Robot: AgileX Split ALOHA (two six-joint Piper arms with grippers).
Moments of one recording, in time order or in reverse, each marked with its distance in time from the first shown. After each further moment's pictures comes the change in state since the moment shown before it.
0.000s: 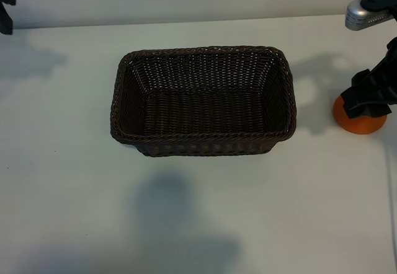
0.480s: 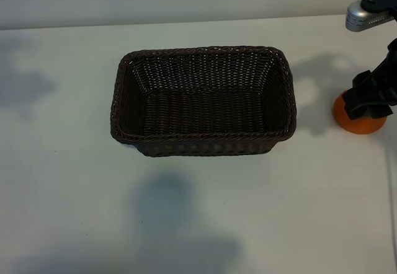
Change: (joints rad) left arm 0.000 -0.430 0.224 -0.079 -0.076 0.072; right arm 0.000 0.000 0.000 -0.008 0.008 0.001
